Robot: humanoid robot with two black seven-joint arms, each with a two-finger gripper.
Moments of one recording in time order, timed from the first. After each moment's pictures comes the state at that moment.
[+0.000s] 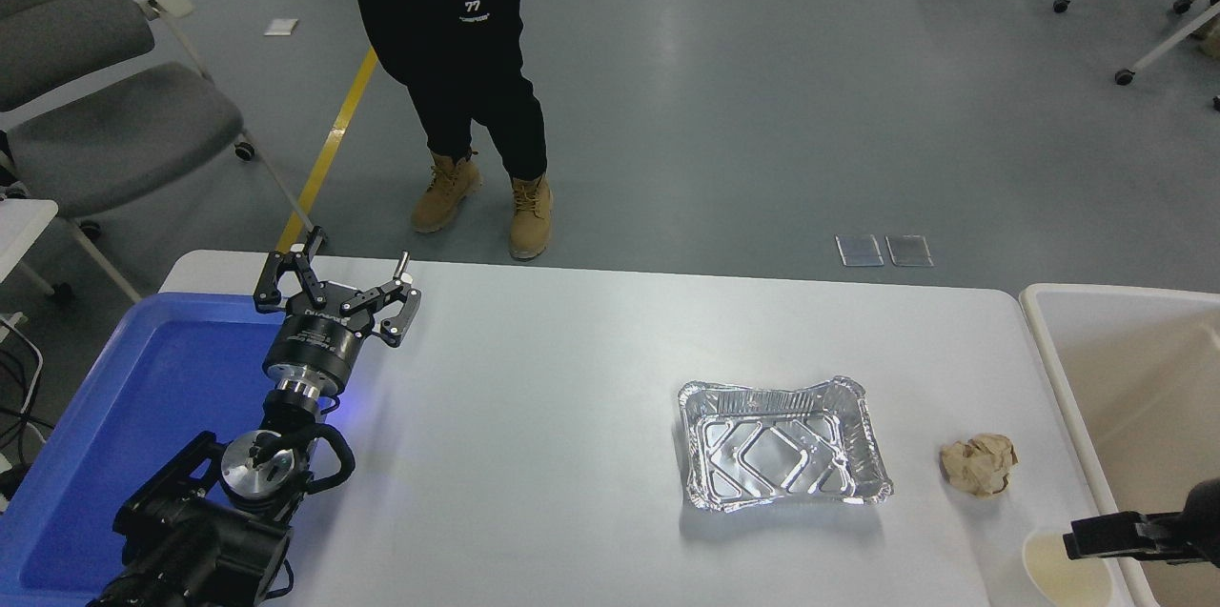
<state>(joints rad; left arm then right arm) -0.46 0.09 -1.20 -0.58 -0.23 -0.66 -0.08 1.34 -1.04 -0.96 1.44 -1.05 0.21 0.11</state>
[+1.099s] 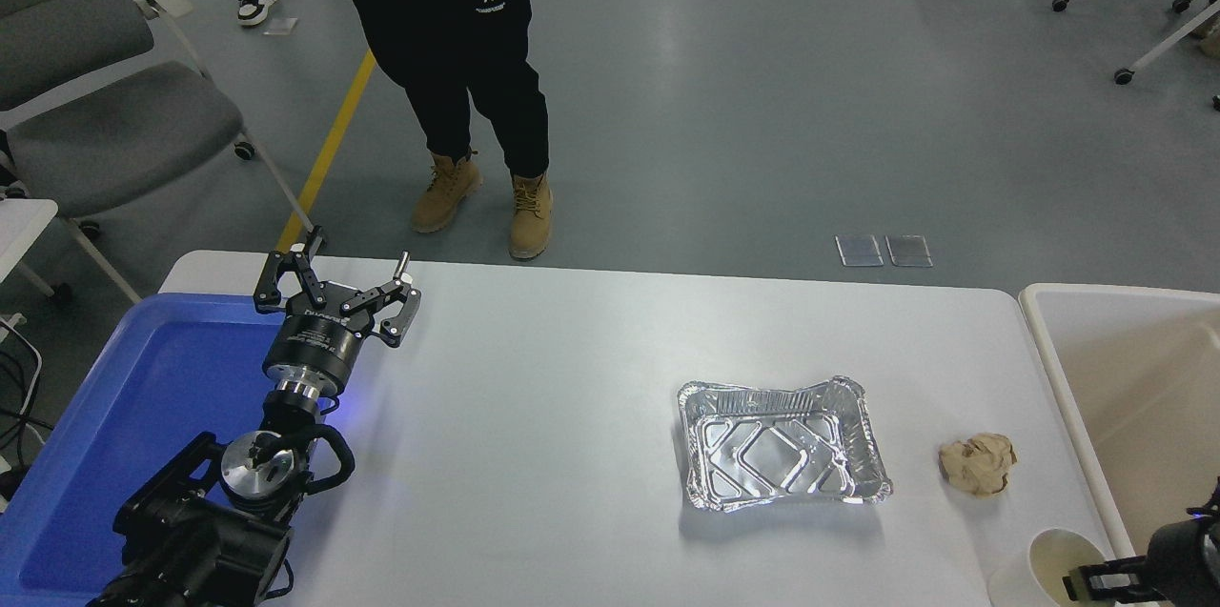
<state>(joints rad) -0.46 0.09 -1.20 -0.58 -0.23 -0.66 -0.08 1.14 -0.93 -0.90 1.31 -1.10 0.11 0.16</state>
